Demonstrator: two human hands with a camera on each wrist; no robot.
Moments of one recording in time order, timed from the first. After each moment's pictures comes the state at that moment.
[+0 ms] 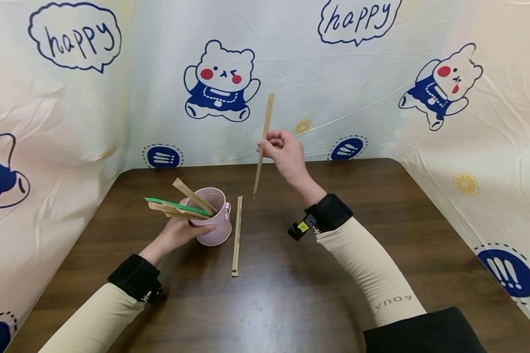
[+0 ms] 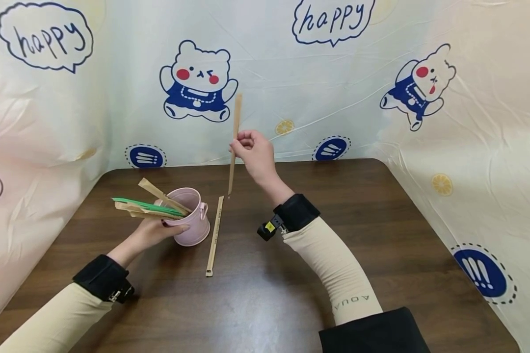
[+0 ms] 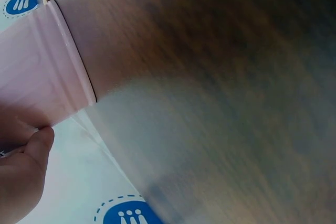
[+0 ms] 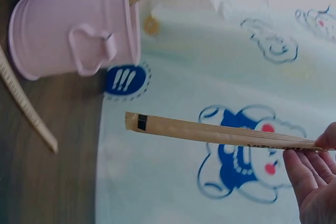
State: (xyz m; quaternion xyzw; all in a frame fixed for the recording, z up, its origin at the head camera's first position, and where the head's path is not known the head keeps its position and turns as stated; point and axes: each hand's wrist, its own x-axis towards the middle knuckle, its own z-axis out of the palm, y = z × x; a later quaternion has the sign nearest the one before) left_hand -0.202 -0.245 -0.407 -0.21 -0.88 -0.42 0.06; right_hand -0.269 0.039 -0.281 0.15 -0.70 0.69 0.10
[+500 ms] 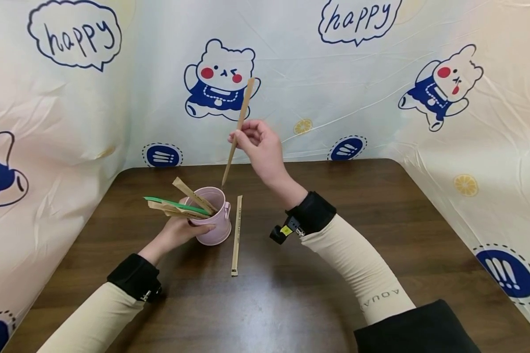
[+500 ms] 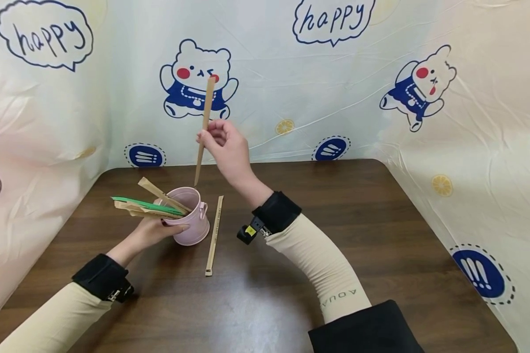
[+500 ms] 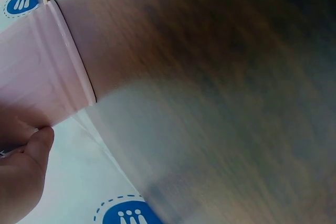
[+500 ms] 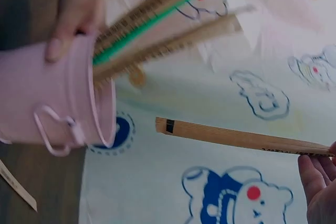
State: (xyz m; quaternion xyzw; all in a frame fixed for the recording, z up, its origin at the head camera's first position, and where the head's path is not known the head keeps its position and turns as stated) left_hand -0.202 -0.245 -0.408 -0.20 -0.88 -0.42 0.04; right_hand -0.244 -0.004 -0.257 0.22 -0.65 0.72 0.11
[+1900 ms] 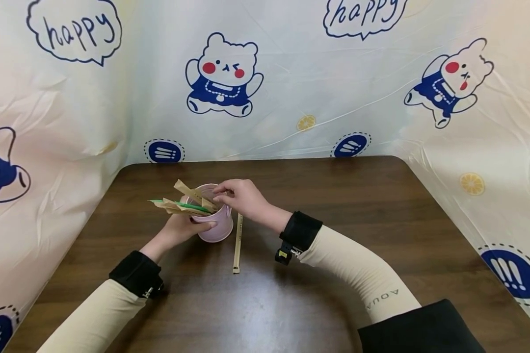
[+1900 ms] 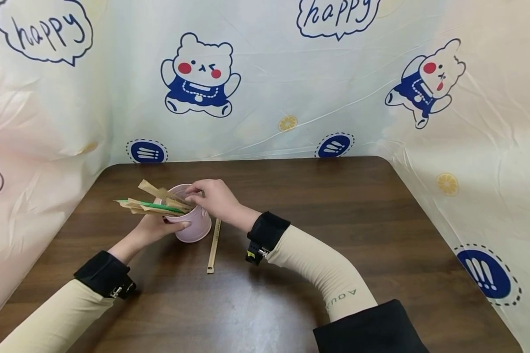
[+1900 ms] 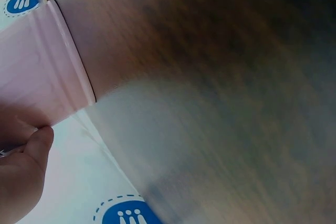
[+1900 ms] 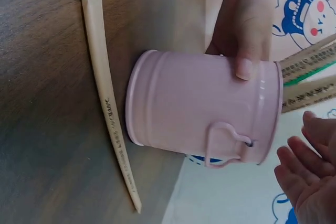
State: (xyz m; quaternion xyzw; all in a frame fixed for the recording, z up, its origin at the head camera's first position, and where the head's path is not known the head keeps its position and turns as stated) left_hand -0.204 -0.247 -0.407 -0.15 -0.89 -0.42 0.01; right_hand -0.235 -0.026 -0.341 0.34 -0.86 0.39 0.00
